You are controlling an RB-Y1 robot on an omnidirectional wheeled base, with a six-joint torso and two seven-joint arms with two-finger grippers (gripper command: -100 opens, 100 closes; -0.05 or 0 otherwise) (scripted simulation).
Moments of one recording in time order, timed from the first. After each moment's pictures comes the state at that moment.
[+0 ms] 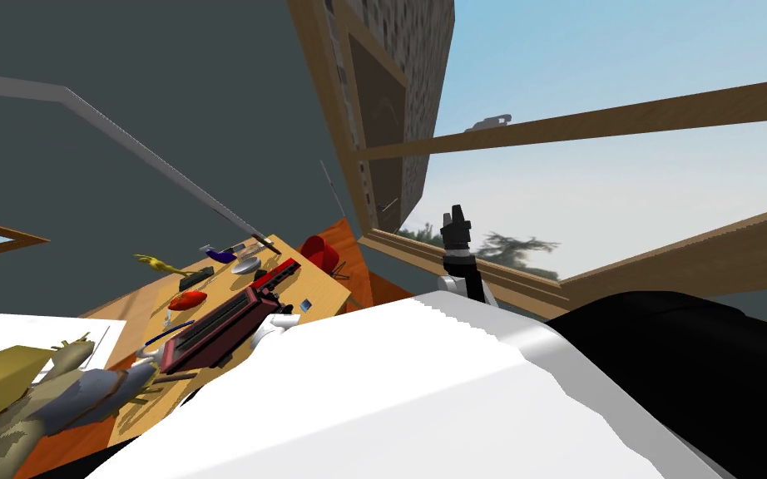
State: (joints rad) left arm -0.17 0.45 0.40 -0.60 -0.63 0.47 -0.05; right arm 0.49 0.00 -0.07 -2.26 -0.05 -0.48 0.13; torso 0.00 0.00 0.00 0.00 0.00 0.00
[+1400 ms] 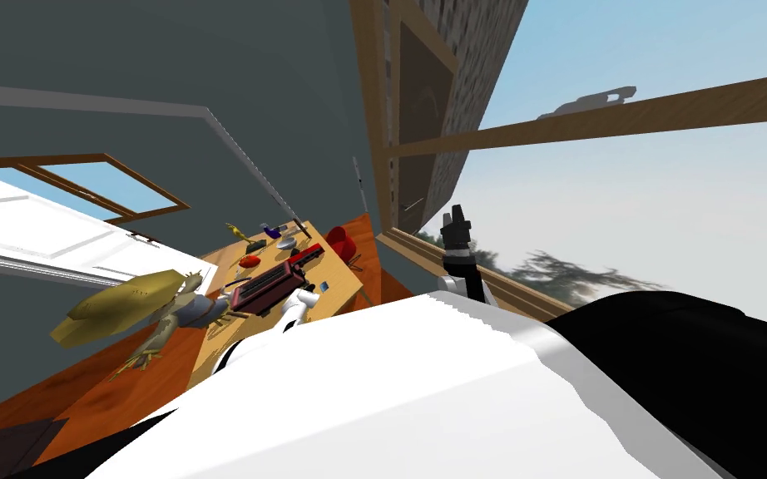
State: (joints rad) left arm -0.36 0.38 0.21 -0.53 -0.68 0.50 -0.04; right arm 0.49 0.00 -0.07 -2.26 -0.05 -0.48 0.13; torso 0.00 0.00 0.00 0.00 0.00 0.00
